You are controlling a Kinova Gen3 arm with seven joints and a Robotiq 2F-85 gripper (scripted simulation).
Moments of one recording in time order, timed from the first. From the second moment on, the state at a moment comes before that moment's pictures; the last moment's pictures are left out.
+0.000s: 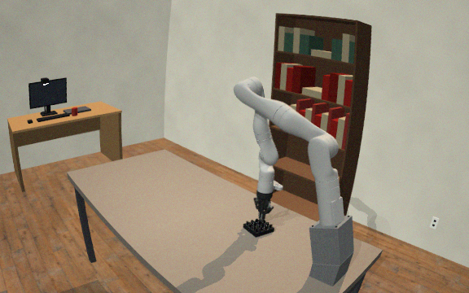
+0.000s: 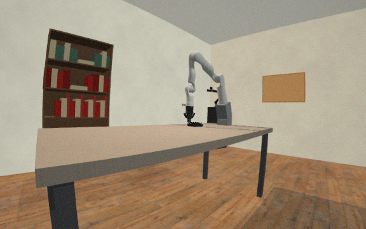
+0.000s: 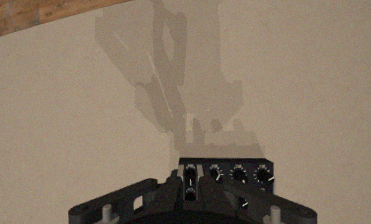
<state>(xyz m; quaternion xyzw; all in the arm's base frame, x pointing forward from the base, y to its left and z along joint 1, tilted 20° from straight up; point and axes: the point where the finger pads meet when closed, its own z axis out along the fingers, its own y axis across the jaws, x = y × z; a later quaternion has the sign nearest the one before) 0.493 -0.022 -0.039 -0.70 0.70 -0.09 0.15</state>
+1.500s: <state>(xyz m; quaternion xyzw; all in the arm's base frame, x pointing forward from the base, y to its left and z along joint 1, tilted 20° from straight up) 0.479 -0.024 -0.018 -0.70 0.69 -0.09 0.14</state>
